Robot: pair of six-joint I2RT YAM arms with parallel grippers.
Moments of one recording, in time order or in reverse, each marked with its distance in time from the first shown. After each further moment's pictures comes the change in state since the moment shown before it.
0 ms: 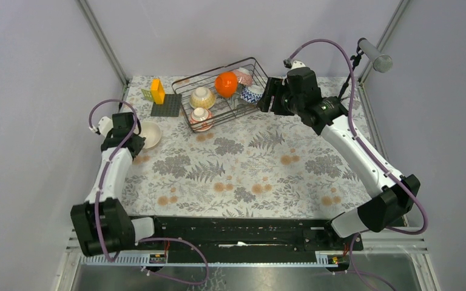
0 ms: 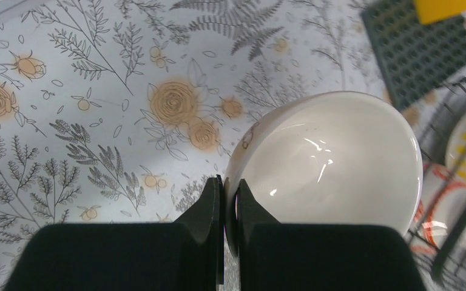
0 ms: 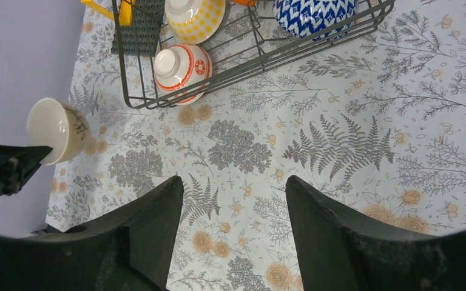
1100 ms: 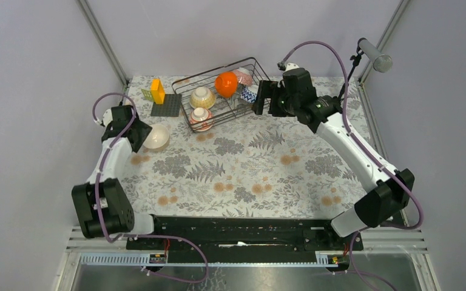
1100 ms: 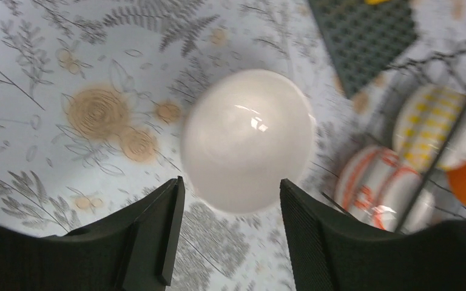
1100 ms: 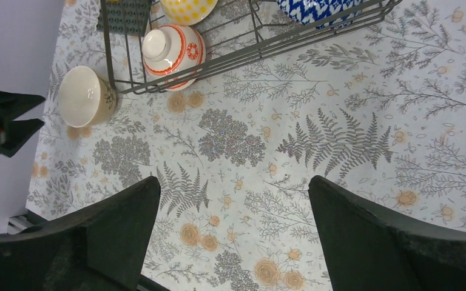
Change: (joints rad) left arm 0.047 0.244 0.067 0.130 0.147 -0.012; right arm 0.001 0.024 -0.005 -0.010 -0.028 -0.050
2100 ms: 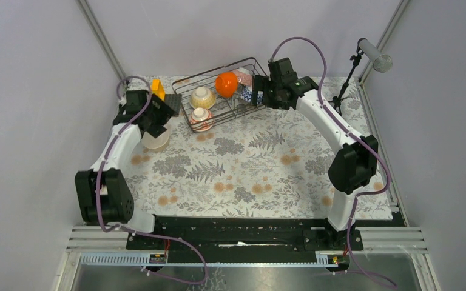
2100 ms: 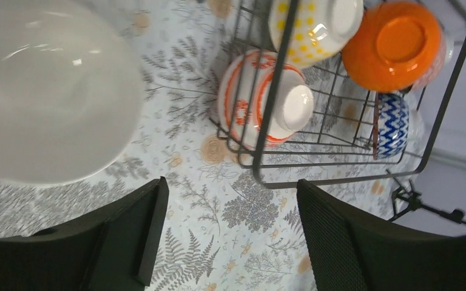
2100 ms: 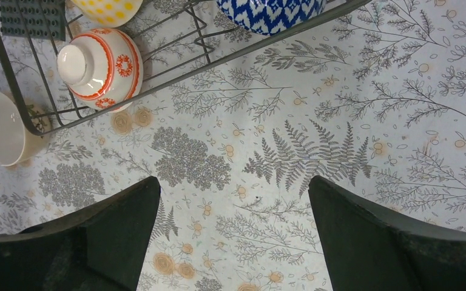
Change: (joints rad) left arm -0.132 0.016 0.148 -0.016 0.323 -0.028; right arm -0.052 0.381 0.293 -0.129 0.011 -0.011
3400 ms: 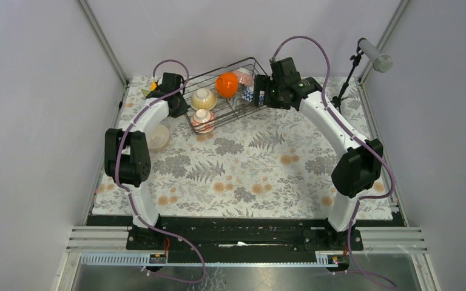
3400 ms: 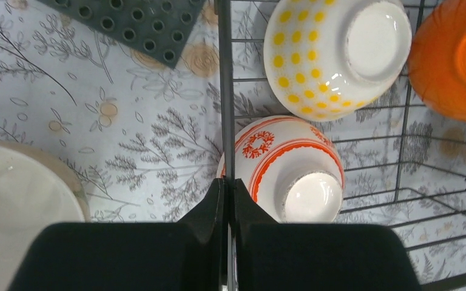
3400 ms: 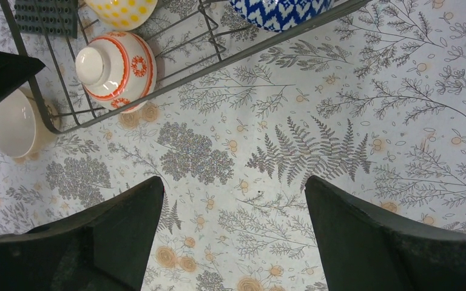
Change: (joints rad) left arm -0.213 0.480 0.432 -0.065 -0.294 0.212; right arm 0.000 -0.048 -0.027 -0.005 -0.005 -0.002
